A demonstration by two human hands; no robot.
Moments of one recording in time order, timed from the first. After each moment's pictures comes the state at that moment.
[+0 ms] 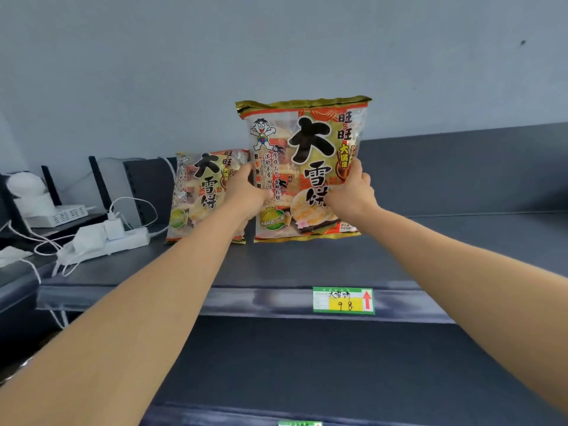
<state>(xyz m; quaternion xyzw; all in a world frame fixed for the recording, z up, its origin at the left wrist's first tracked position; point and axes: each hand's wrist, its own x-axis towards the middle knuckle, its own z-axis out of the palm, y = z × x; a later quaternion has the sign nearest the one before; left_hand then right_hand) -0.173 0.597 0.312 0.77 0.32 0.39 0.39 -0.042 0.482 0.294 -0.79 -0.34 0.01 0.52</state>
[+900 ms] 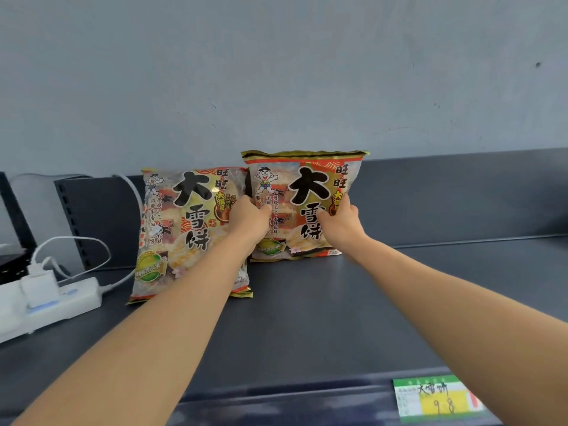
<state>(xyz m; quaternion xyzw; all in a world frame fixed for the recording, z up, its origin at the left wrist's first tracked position) -0.098 0.758 0.290 0.75 0.34 0.38 0.41 -0.010 0.627 0.277 -0.78 -0.27 0.03 0.56</state>
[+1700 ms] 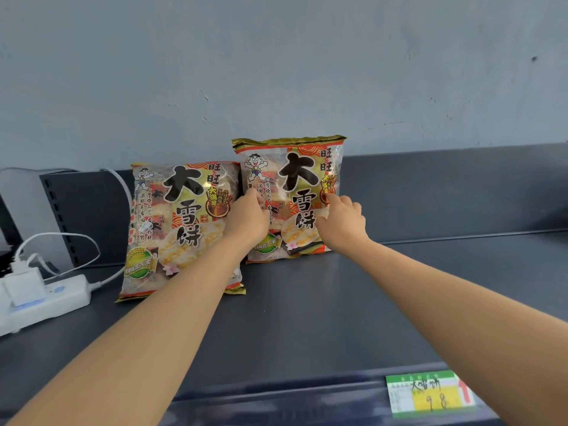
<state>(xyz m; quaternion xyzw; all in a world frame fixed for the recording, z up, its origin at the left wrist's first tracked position) -0.103 0.745 0.288 0.87 0.32 0.34 0.19 -0.009 0.616 0.274 -0.88 -0.32 -0.11 0.32</state>
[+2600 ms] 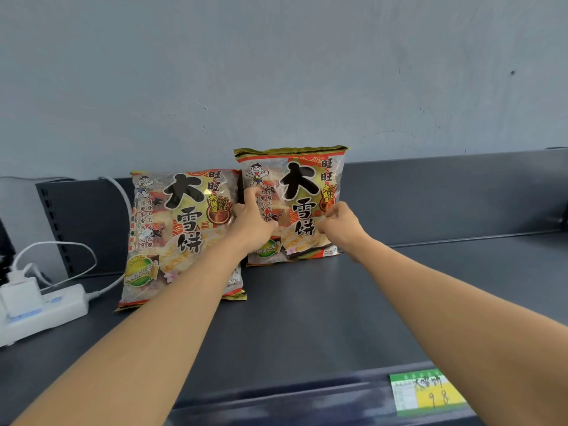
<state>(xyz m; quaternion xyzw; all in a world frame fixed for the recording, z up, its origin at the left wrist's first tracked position) -0.111 0.743 0.290 0.87 0.26 0.28 0.31 0.004 0.616 0.271 -0.79 -0.25 0.08 0.55</state>
